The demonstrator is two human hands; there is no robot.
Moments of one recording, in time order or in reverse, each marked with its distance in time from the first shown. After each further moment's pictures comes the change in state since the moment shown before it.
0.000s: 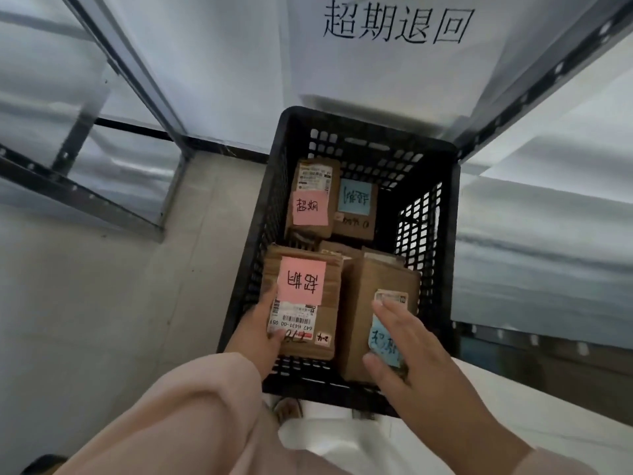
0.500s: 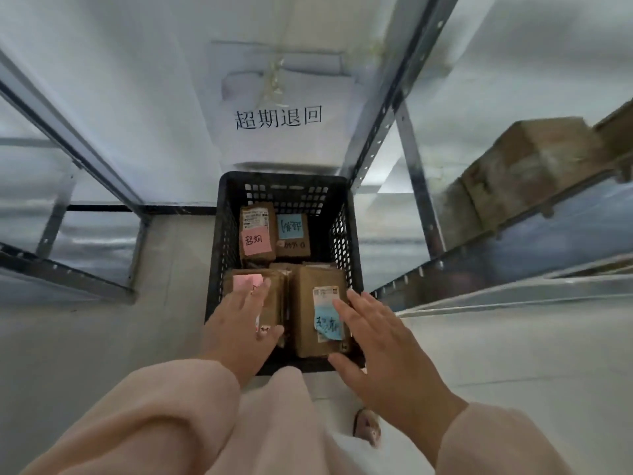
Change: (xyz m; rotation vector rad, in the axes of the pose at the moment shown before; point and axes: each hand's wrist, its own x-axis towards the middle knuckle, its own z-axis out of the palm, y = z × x) left_hand -0.128 0.109 -0.057 0.444 0.142 0.412; right_hand -0.125 -0.044 -0.056 -0.286 0.249 -0.040
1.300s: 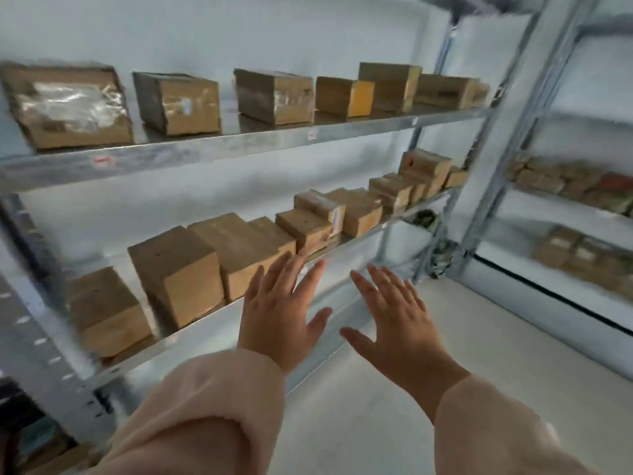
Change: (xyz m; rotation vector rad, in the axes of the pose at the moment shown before) left_hand -0.260 0.590 0.051 0.105 0.512 1.177; right_hand -0.459 0.284 -0.231 -0.219 0.794 0.493
